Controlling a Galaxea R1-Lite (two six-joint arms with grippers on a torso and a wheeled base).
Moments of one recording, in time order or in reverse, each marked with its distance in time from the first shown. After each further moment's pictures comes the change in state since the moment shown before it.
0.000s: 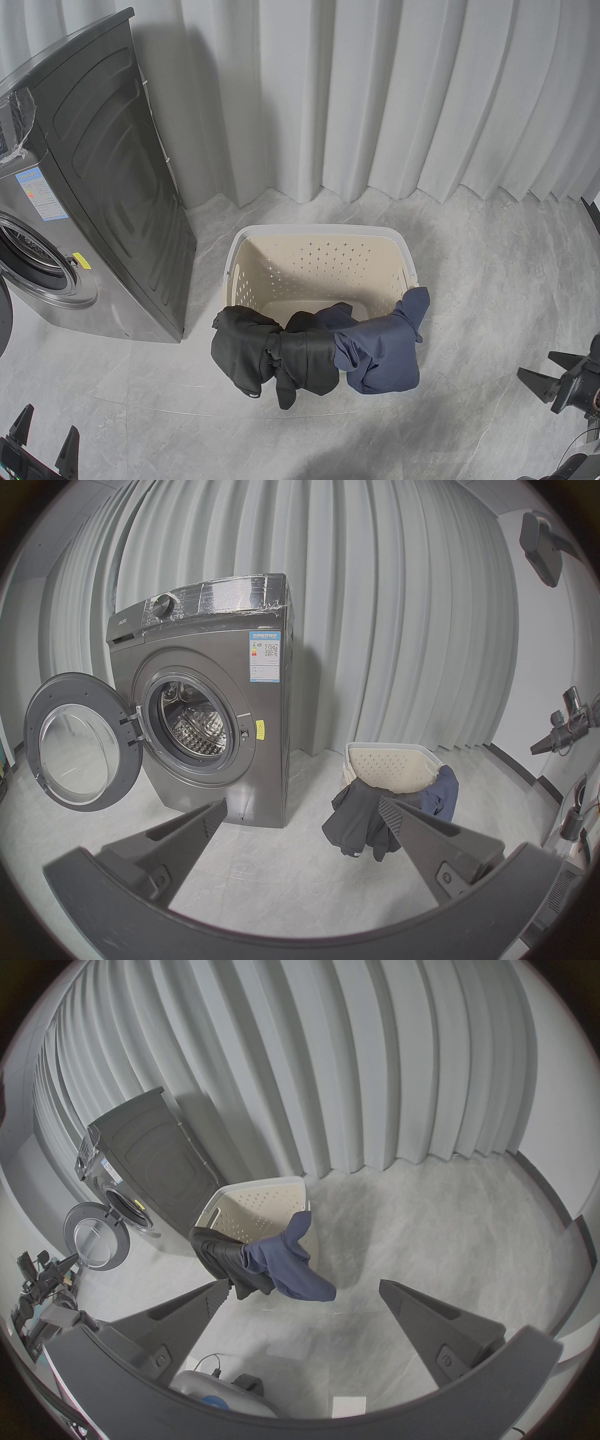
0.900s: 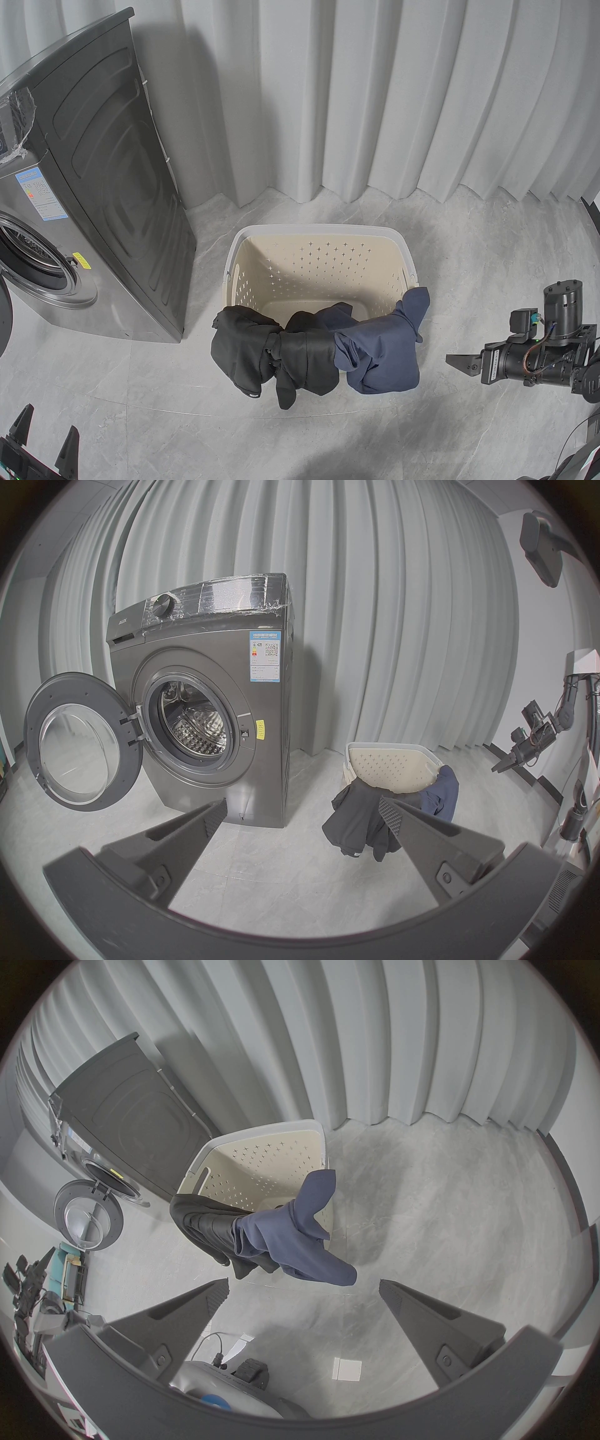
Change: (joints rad) left arm 0.000 0.000 0.000 0.000 0.000 0.000; right arm 0.184 0.678 -0.152 -0.290 -0.086 0.053
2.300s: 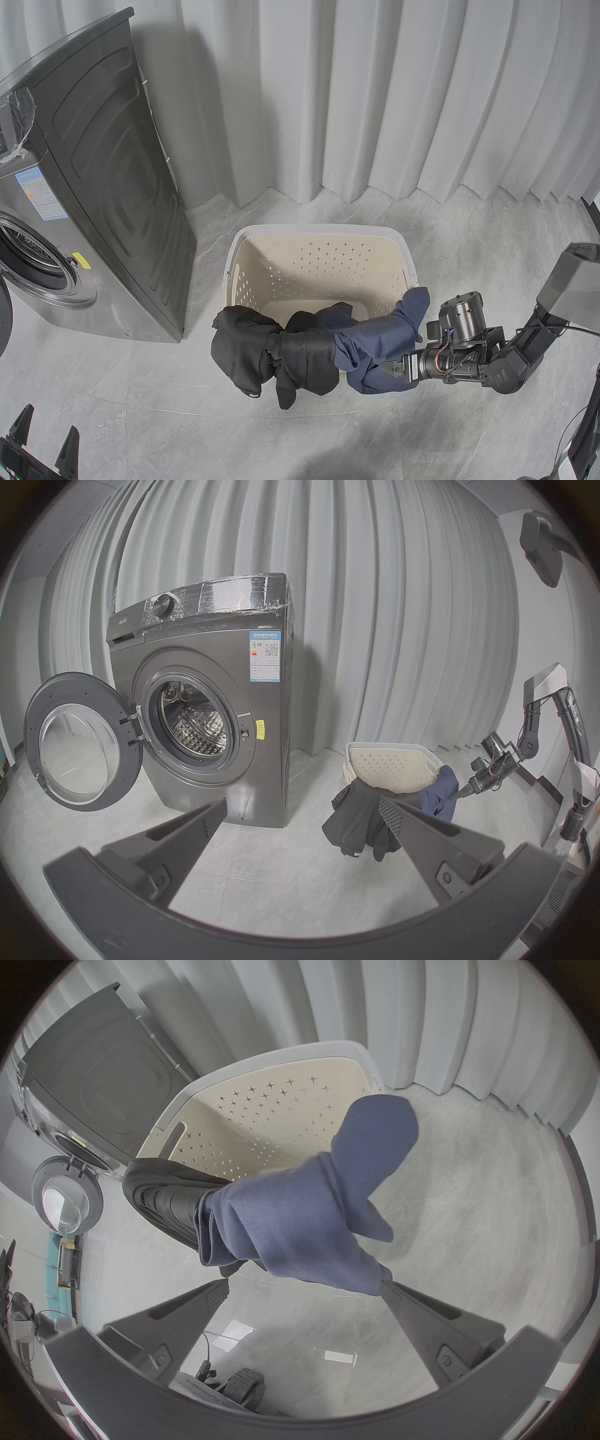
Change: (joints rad) left arm 0.000 0.000 0.000 0.000 0.000 0.000; right arm 0.128 0.568 -0.277 -0.157 -0.074 0.038
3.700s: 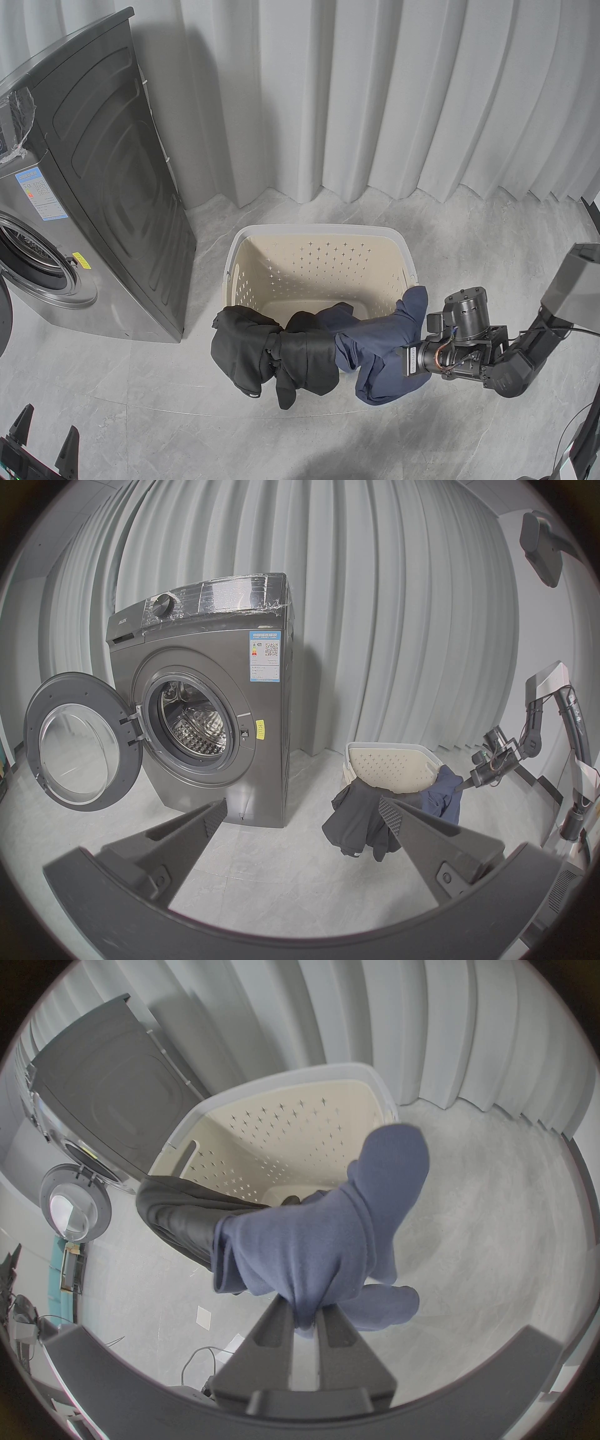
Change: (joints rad) left arm 0.000 0.000 0.000 0.000 0.000 0.000; right arm 0.021 -0.023 0.019 -0.102 0.002 0.008
